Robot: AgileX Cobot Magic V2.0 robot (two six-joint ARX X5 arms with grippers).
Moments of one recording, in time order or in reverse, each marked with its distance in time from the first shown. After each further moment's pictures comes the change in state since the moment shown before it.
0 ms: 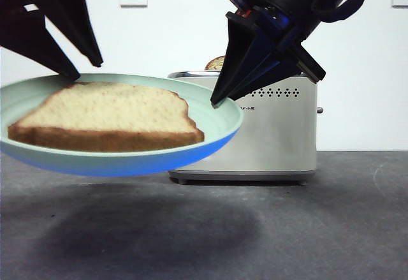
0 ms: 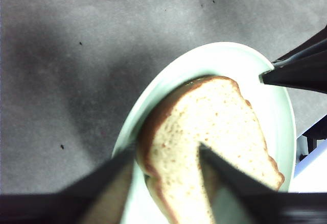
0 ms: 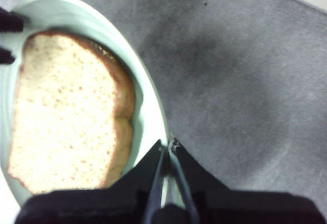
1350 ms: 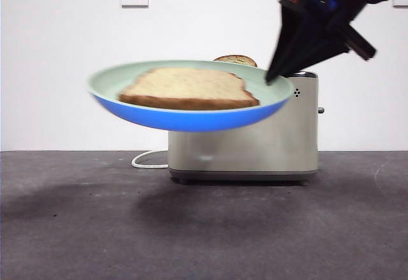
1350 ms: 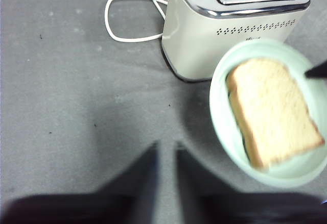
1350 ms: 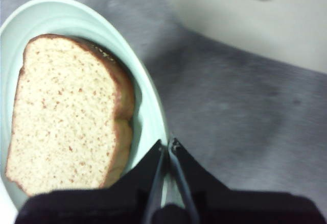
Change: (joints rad) left arm 0.000 -0.540 0.002 -0.187 -0.345 0.002; right arm -0.214 -0.091 0.019 -0.076 0.019 -0.014
